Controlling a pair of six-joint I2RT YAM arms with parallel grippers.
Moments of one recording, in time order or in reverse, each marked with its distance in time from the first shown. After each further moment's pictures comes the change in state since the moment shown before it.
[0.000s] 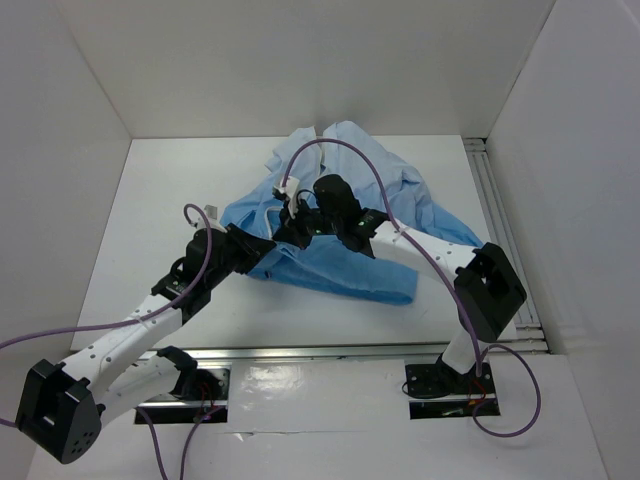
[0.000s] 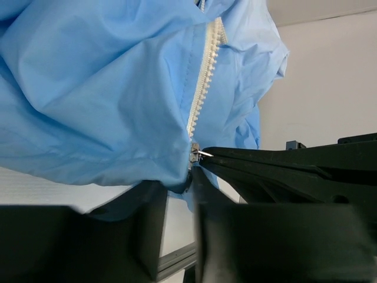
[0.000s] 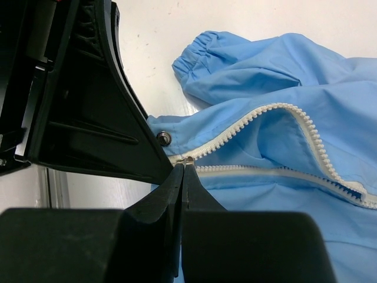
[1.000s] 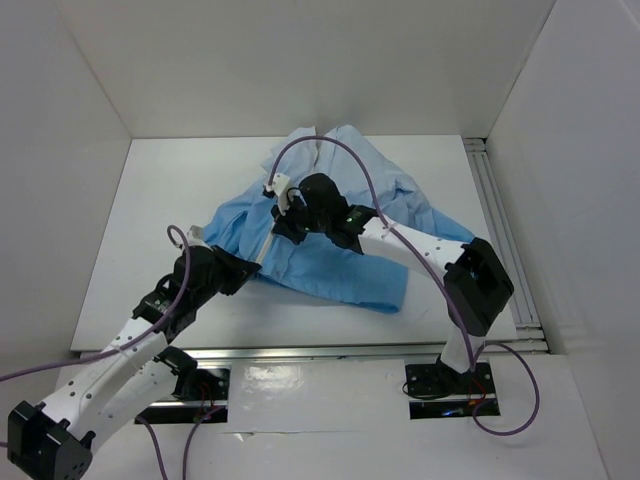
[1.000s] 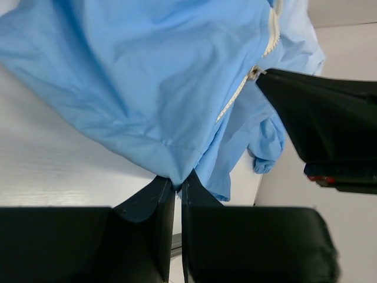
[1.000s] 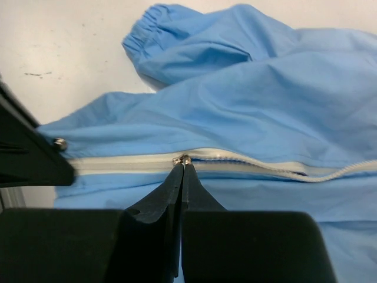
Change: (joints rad) left arm -0.001 -0.205 -0.047 -0.273 -0.027 -0.038; right arm 0.038 0.064 0.104 -0.094 0.214 -0.042
